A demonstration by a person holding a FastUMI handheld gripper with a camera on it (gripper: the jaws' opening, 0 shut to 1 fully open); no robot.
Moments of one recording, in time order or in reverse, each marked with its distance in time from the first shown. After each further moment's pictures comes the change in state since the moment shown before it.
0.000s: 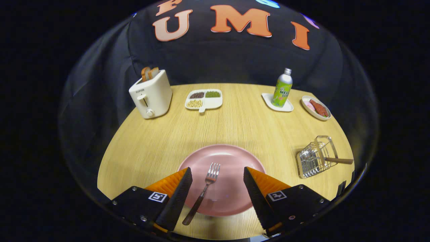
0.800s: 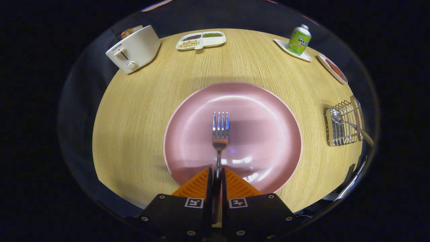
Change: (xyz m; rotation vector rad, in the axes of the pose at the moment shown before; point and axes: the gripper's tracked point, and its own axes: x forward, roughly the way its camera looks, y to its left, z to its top) arm 0.034 0.012 -0.074 0.041 0.441 0.016
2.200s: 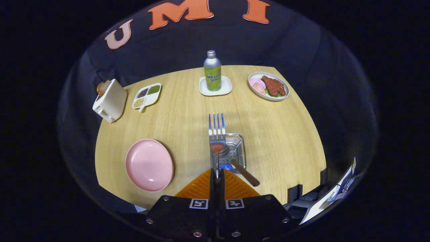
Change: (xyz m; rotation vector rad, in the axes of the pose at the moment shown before) arm -0.141 -0.275 0.053 0.110 -0.203 -0.111
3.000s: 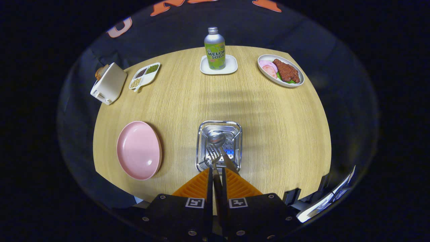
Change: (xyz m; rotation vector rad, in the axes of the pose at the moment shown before) arm 0.029 0.004 0.001 -0.069 0.086 0.095
